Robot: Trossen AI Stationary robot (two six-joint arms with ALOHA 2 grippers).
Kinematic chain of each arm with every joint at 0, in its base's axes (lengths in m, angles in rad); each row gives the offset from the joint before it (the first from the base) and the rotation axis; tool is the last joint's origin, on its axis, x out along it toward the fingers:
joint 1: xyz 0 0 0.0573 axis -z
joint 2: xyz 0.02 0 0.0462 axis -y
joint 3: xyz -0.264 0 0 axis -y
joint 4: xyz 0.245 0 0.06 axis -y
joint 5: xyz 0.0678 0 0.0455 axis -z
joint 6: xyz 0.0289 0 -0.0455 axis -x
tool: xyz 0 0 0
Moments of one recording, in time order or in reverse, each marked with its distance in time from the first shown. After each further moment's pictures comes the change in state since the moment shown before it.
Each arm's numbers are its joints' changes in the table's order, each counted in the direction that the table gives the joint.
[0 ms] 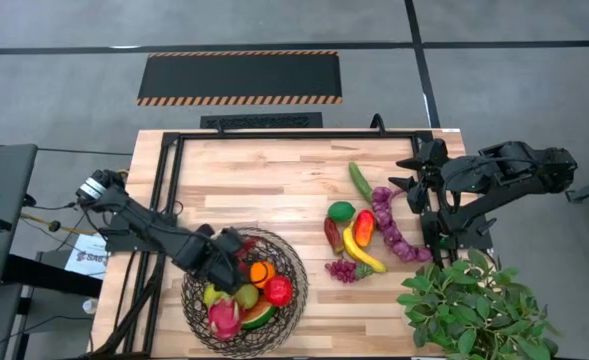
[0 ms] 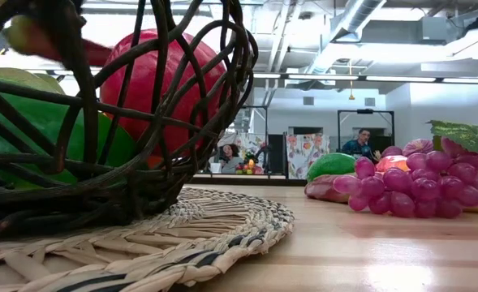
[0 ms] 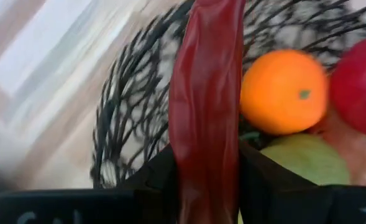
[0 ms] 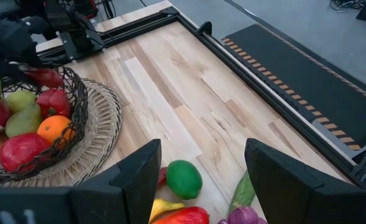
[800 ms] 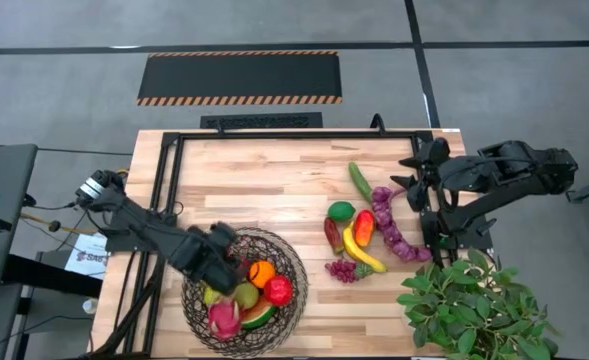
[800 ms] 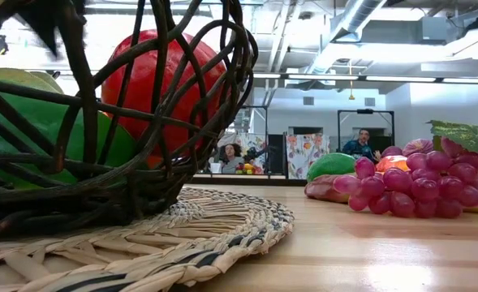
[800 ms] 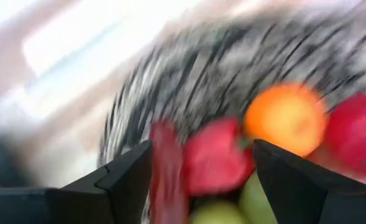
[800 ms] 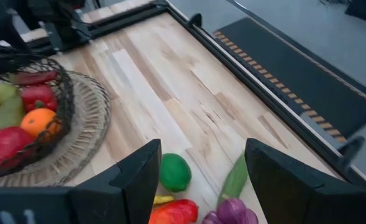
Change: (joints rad) left arm 0.010 0.000 0.079 -0.122 -0.054 0.237; right arm 0.026 0.000 0.000 -0.054 0.003 -0.012
